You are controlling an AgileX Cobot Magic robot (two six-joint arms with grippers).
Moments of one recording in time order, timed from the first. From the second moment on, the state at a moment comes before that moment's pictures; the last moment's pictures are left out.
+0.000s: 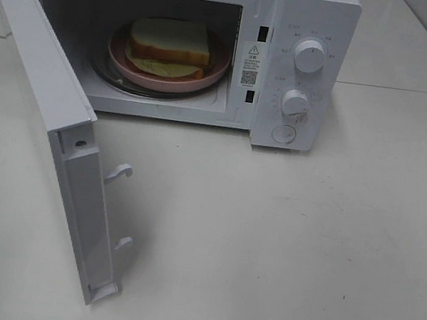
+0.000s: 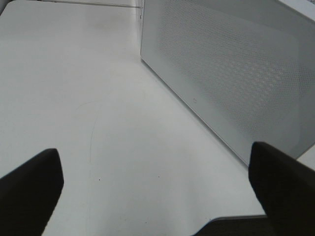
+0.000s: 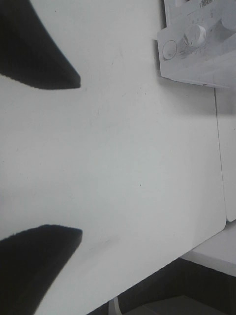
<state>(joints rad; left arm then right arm) -0.07 -0.01 -0.52 -0.05 1.08 -0.04 -0.01 0.00 -0.50 -0.09 1.01 0.12</state>
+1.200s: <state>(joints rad) -0.07 -0.01 -0.52 -0.05 1.08 -0.04 -0.01 0.00 -0.50 -0.09 1.01 0.12</state>
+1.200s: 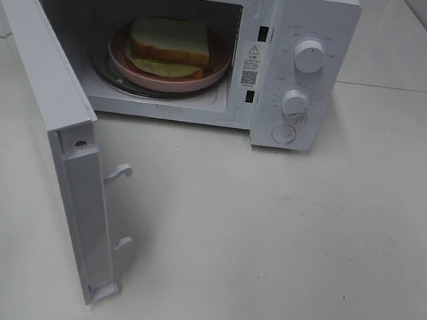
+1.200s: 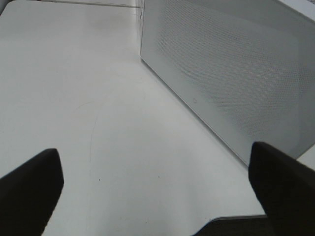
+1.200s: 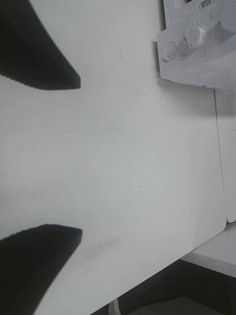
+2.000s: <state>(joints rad) -0.07 -0.01 -0.52 -0.05 1.08 -0.04 -0.01 0.00 -0.50 -0.09 1.01 0.12</state>
